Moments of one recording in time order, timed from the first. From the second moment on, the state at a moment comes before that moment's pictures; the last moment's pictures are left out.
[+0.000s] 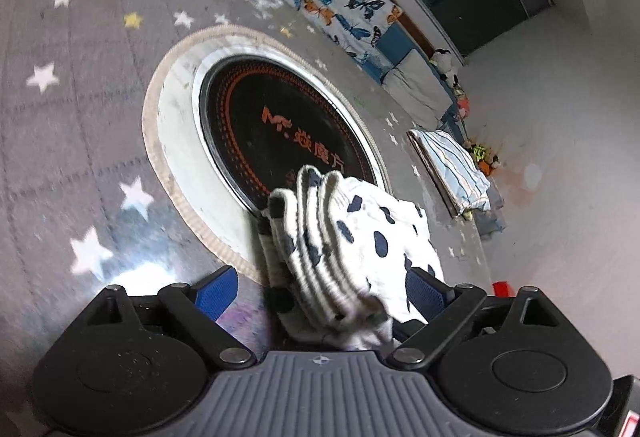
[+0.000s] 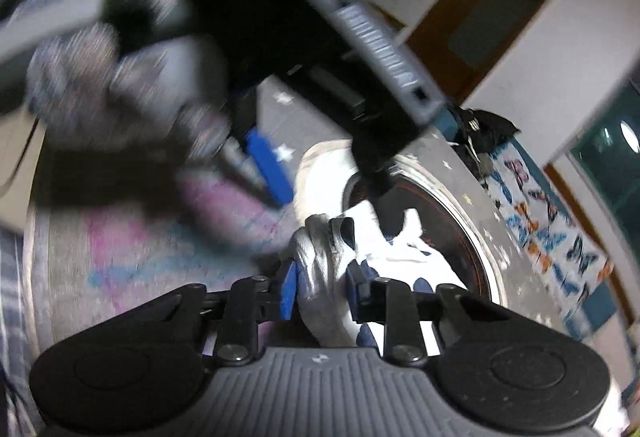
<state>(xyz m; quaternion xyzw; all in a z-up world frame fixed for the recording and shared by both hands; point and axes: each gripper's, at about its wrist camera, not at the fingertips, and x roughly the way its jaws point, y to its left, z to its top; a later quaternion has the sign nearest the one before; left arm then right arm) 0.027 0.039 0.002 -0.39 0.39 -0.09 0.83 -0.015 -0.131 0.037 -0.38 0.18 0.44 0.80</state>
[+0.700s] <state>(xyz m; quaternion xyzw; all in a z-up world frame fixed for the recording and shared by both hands) 0.034 0.035 -0.018 -0.55 0.36 -0.09 0.75 -0.004 -0.181 0.078 -0.21 0.20 0.42 0.86</state>
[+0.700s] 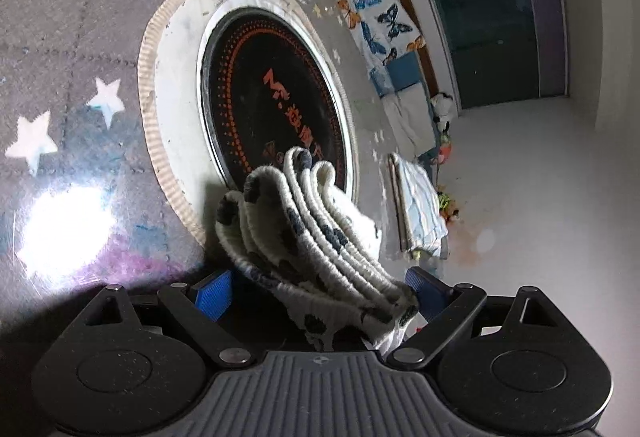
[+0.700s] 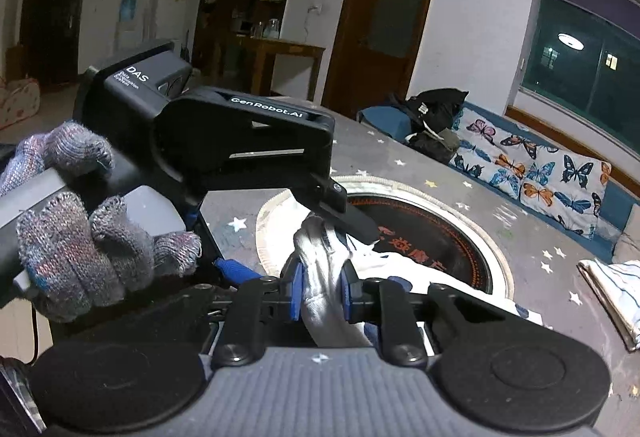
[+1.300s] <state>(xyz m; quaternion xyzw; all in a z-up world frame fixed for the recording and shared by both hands) 0.025 0.057 -0.041 -0.55 0.37 -0.08 0.74 -0.033 -0.178 0.066 -0.17 0.21 0.49 0.82</state>
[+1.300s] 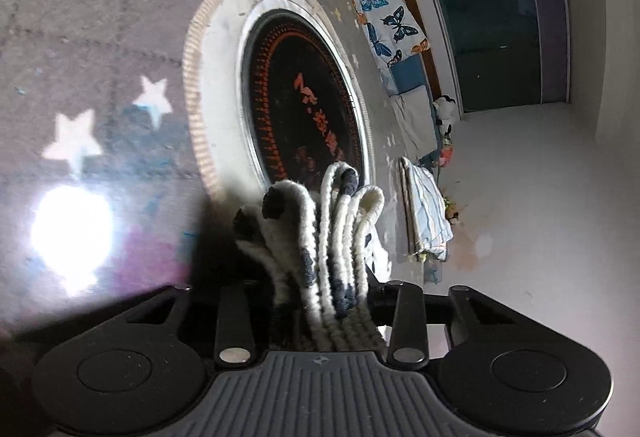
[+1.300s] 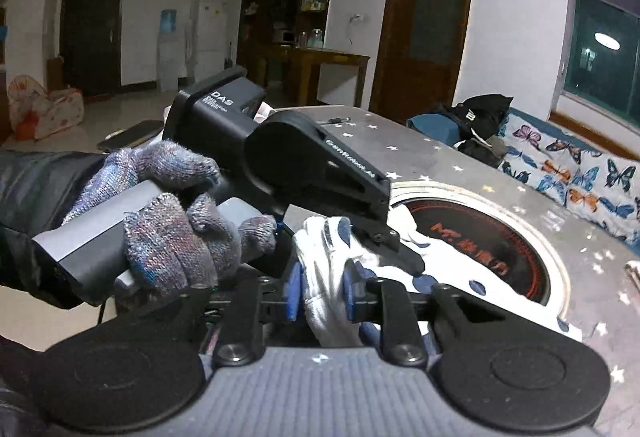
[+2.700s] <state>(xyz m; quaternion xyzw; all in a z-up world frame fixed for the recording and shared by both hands) 0.006 0.083 -0.036 -0.53 0.37 -0.07 0.76 0.045 -0.275 0.035 -0.13 0.35 0.33 0.87</state>
